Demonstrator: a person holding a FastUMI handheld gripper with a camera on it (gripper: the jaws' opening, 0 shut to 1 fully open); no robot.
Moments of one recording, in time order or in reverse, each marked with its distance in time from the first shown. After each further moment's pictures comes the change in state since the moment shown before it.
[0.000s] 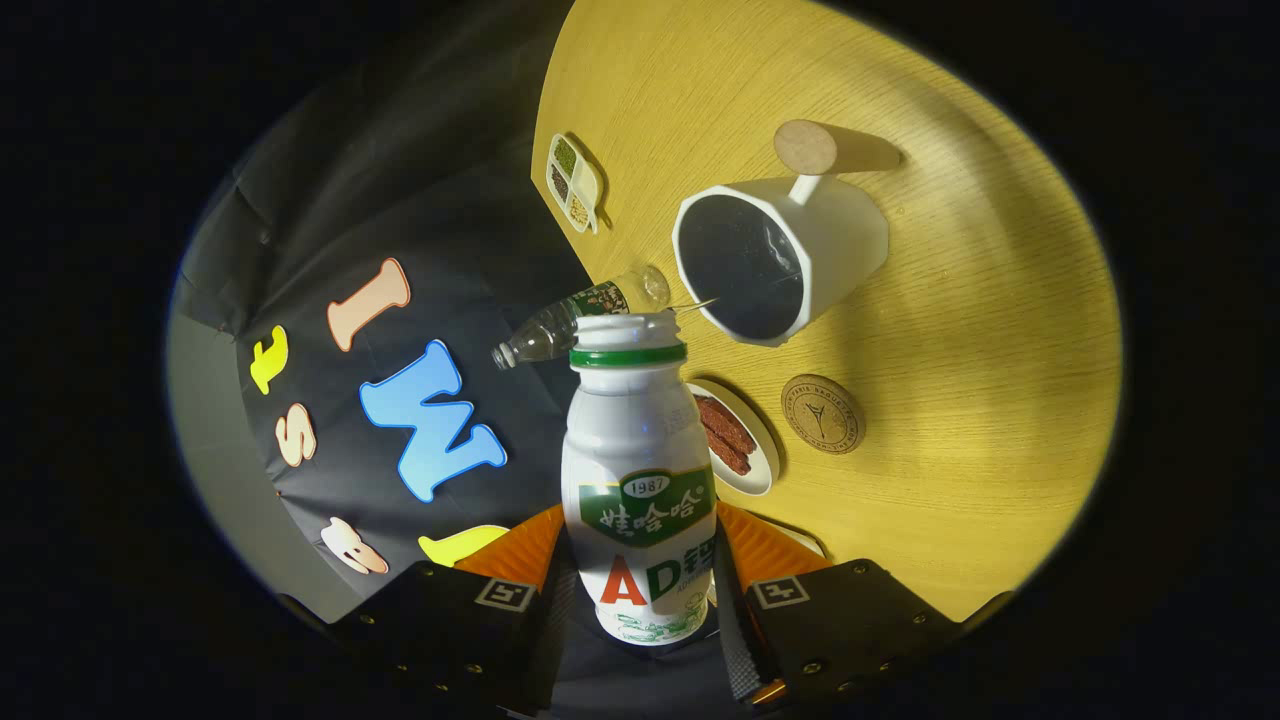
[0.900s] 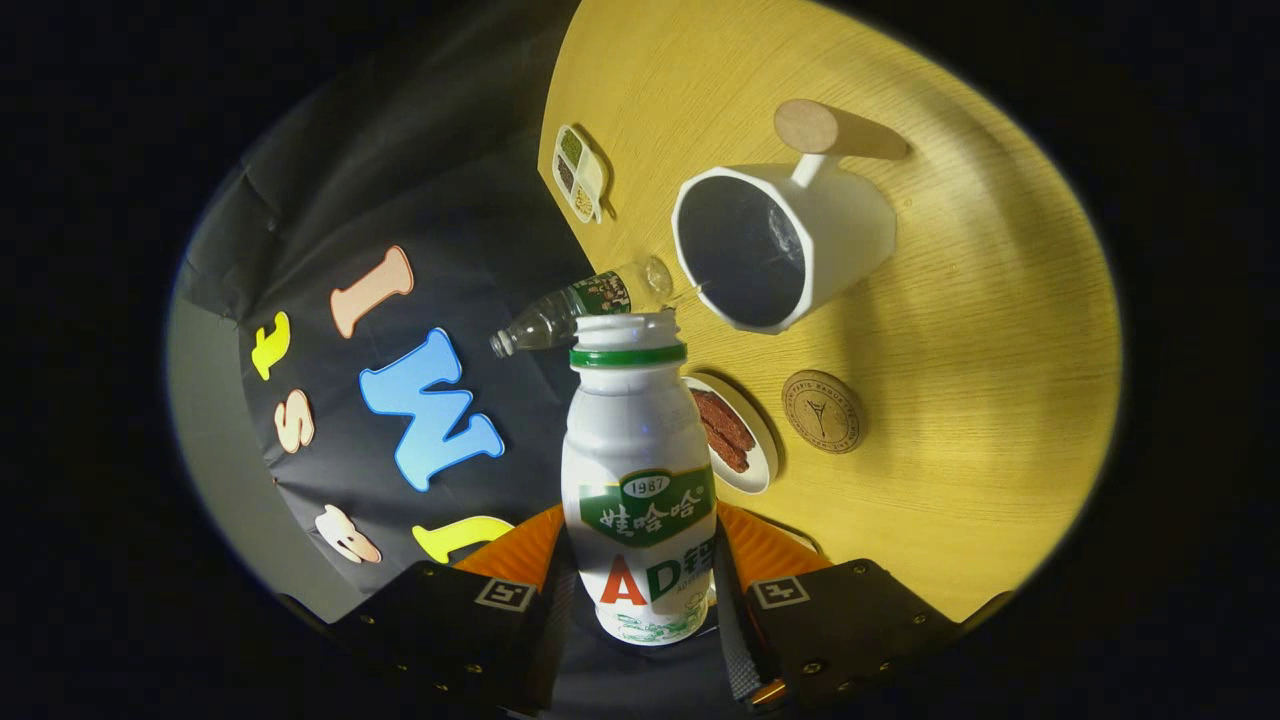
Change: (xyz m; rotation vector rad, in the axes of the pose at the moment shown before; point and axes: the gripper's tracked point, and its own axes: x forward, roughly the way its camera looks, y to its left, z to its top) arm 0.007 -0.004 -0.004 -0.022 0.008 0.014
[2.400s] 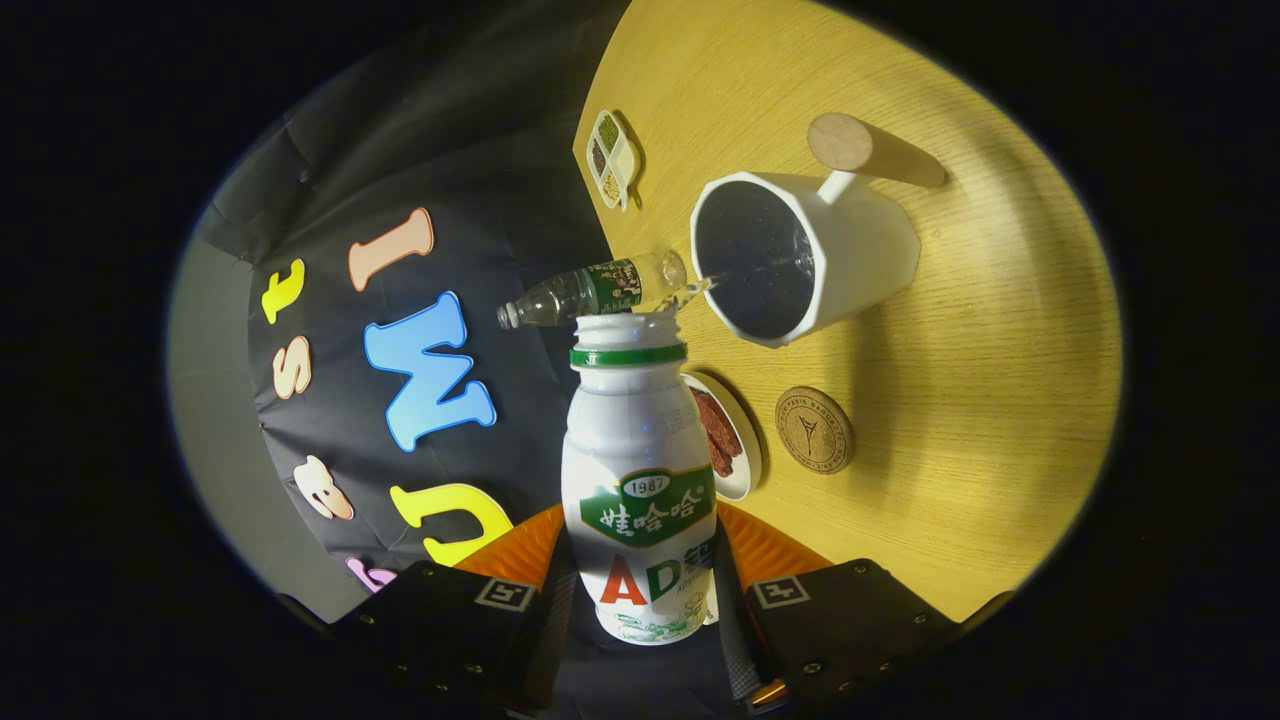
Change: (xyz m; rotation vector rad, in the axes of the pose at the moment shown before) arm 0.000 -0.016 -0.001 -0.151 0.042 0.016
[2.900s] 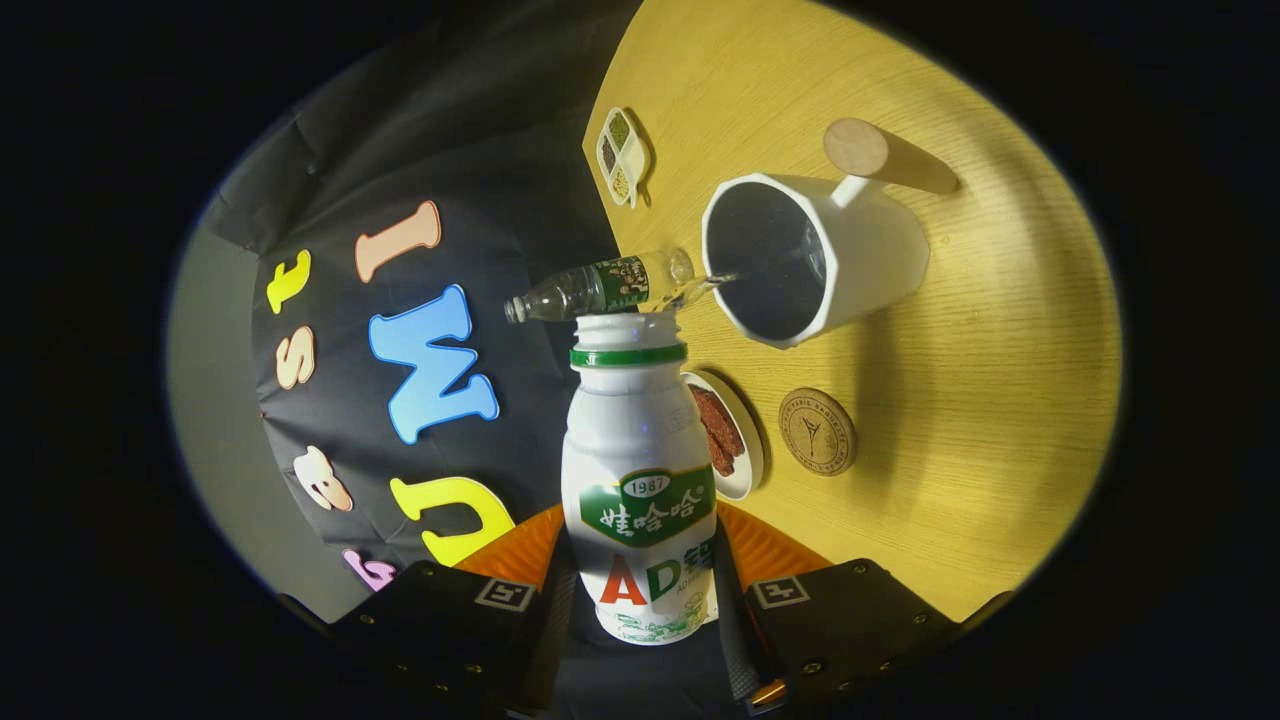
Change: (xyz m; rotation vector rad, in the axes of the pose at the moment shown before) arm -0.003 0.002 0.000 -0.031 0.008 0.011
